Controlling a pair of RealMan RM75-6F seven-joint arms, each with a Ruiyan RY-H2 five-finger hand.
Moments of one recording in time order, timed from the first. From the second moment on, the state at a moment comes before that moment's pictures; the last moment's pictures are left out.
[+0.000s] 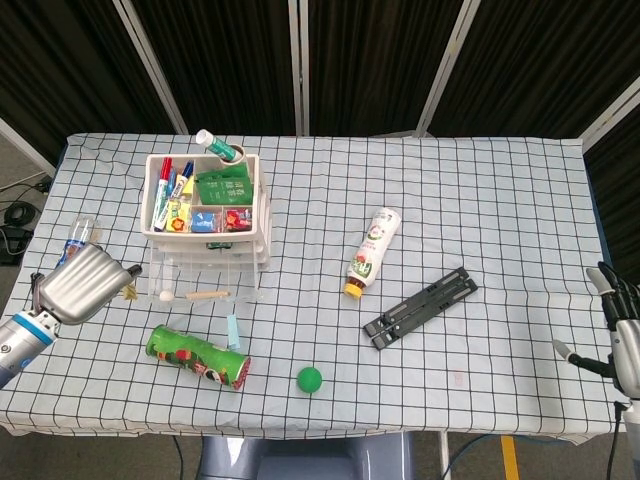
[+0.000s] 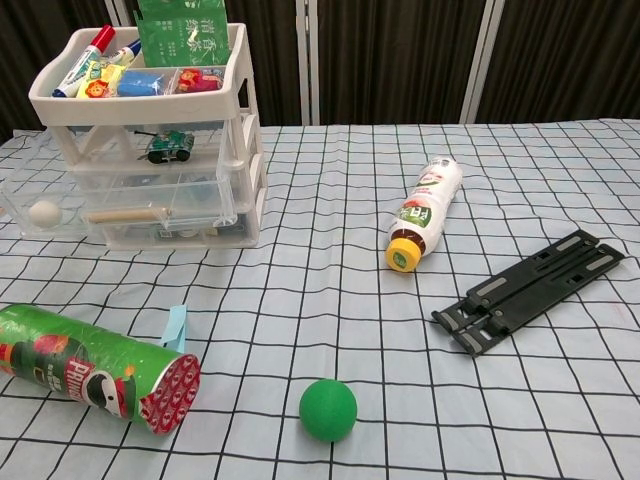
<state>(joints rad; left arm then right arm) -0.64 -0.72 0.03 -1.83 1.61 1.00 0.31 0.06 -1.09 0.12 -1.54 -1.52 1.55 0.34</state>
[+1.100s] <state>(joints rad) -0.57 -1.13 -0.01 -1.54 1.39 0.98 0.47 0.06 -1.09 0.08 -1.57 -1.60 1.60 0.28</state>
